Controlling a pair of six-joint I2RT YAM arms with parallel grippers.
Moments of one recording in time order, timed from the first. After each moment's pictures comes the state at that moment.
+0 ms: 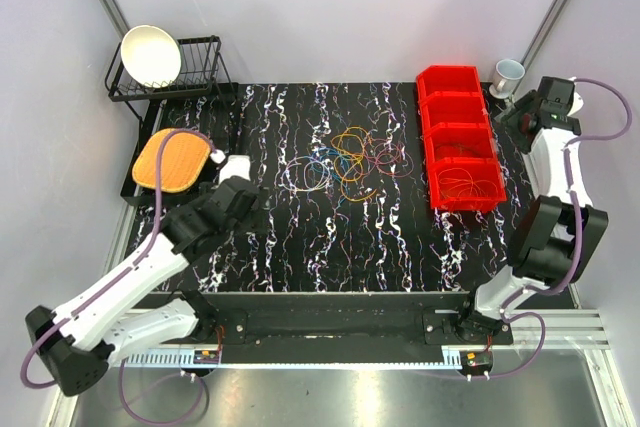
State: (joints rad) left arm -0.74 0.90 0.91 -0.90 -0.50 -0.52; right arm -0.32 1.66 1.45 -0.53 0.04 0.61
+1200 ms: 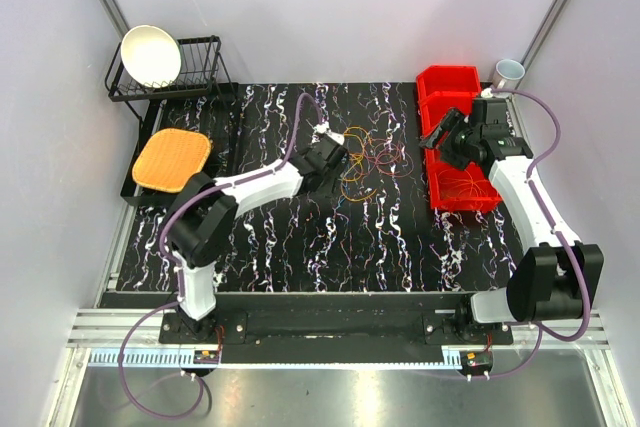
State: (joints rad) left arm -0.74 1.89 1.33 -0.44 -0.26 -0.37; right arm 0.05 1.39 1.20 -0.54 -0.16 0.64
